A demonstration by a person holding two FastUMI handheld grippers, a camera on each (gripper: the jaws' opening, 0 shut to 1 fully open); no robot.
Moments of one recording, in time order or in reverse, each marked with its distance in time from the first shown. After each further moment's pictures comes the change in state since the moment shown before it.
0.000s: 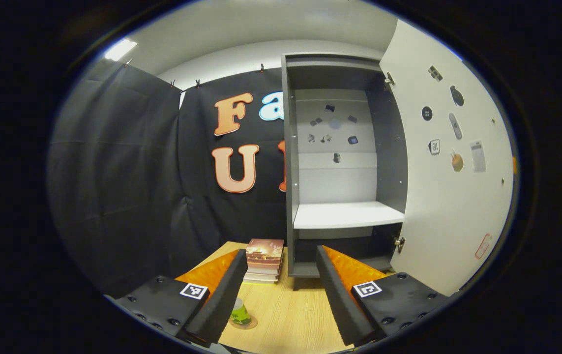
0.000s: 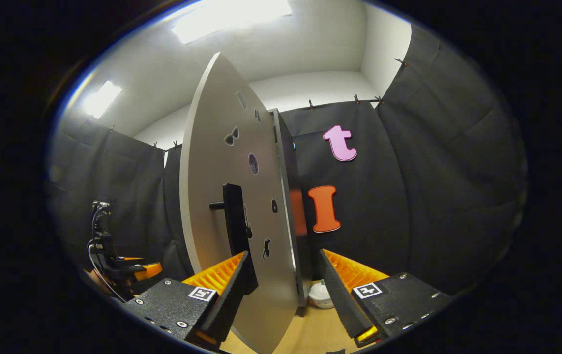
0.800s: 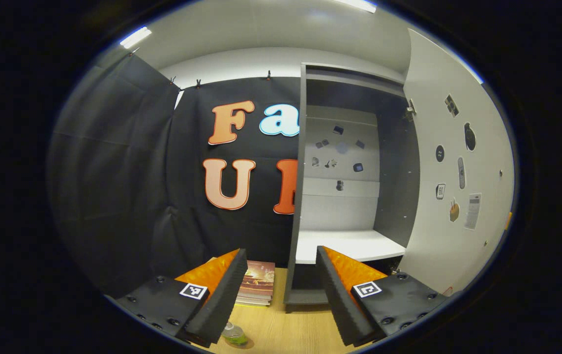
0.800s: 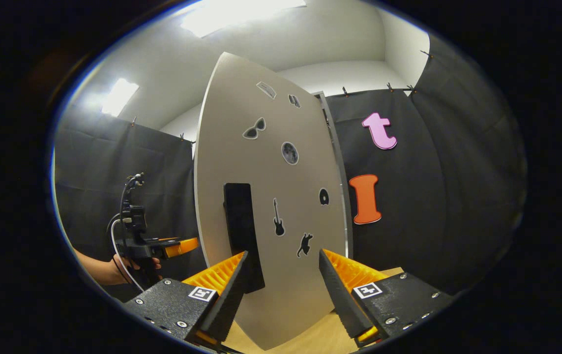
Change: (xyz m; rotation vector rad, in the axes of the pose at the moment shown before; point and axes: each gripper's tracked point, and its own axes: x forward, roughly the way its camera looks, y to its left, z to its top) left arm 0.074 0.059 0.037 -0.092 -0.054 -0.062; right arm 0.049 0.120 -0.026 0.008 0.072 0.144
